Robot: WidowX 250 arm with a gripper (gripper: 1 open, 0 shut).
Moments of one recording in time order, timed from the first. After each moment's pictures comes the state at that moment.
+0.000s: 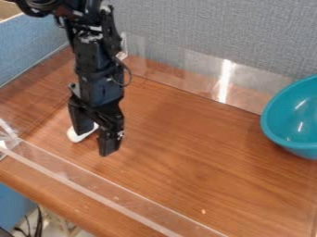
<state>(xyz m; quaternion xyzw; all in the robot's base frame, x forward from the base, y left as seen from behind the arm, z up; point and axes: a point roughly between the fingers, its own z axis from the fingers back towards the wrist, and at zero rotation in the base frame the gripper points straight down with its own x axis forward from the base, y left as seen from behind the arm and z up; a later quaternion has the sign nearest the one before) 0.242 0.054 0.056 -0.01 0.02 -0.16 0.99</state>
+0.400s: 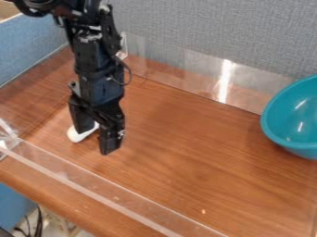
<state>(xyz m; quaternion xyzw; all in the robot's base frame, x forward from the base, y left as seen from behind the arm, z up) 0.244 0.054 0.057 0.00 0.01 -0.16 0.99</state>
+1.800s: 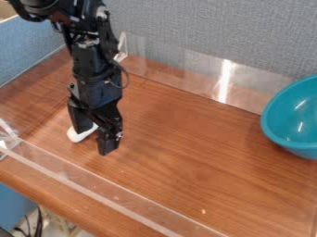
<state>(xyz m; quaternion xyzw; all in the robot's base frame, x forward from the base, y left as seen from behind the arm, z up) 0.249 0.061 0.050 0.01 0.00 -0.15 0.99</state>
